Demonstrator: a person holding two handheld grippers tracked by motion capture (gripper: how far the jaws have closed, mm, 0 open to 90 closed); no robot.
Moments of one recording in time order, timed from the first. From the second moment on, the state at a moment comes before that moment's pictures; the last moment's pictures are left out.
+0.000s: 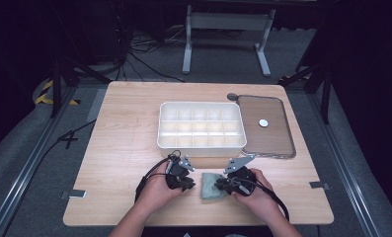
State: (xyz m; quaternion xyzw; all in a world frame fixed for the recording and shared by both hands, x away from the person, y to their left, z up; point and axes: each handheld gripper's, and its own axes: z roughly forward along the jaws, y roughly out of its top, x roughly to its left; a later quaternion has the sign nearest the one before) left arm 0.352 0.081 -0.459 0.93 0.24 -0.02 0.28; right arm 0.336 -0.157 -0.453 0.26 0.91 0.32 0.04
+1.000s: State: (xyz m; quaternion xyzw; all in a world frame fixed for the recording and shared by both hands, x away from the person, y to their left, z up) left arm 0.330 0.040 -0.450 0.94 0.11 0.04 0.31; right arm 0.328 -0.150 -0.455 0.27 0.91 0.32 0.04
